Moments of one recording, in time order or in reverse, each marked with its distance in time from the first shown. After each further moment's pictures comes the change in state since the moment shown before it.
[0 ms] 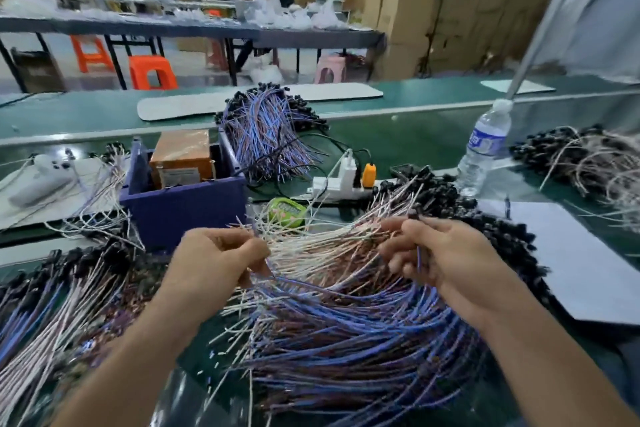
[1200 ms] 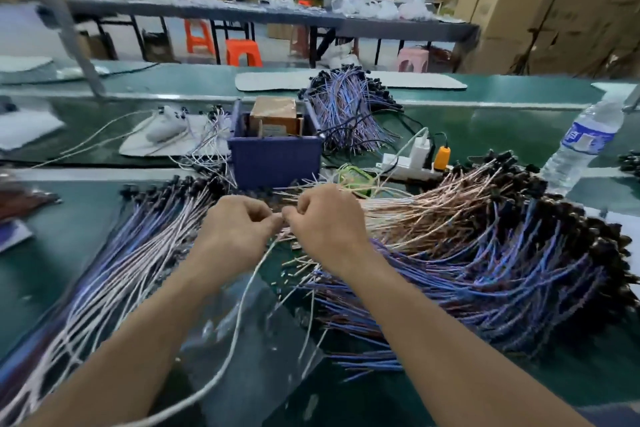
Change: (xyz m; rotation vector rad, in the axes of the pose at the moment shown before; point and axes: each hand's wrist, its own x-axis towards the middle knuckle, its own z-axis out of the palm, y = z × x) left_hand -0.047 -0.034 -0.034 0.428 0.269 -0.081; right_hand 0.015 0.065 0.179 -1.033 -0.049 -0.662
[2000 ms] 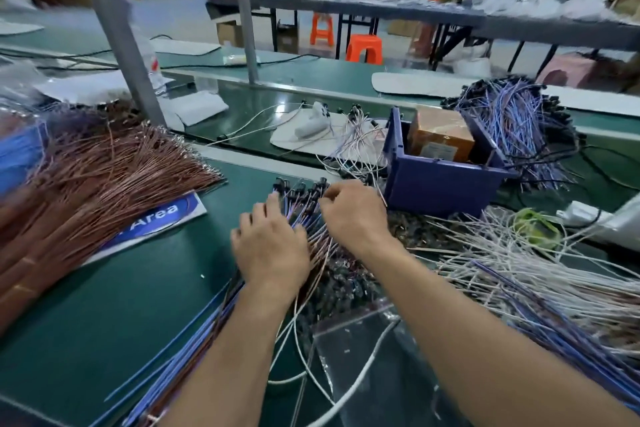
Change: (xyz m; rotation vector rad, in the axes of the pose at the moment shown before) left_hand 0.035 -0.139 -0.063 0.467 0.488 -0.340; right_hand 0.081 -0.133 0.148 0.111 -0.278 -0.059
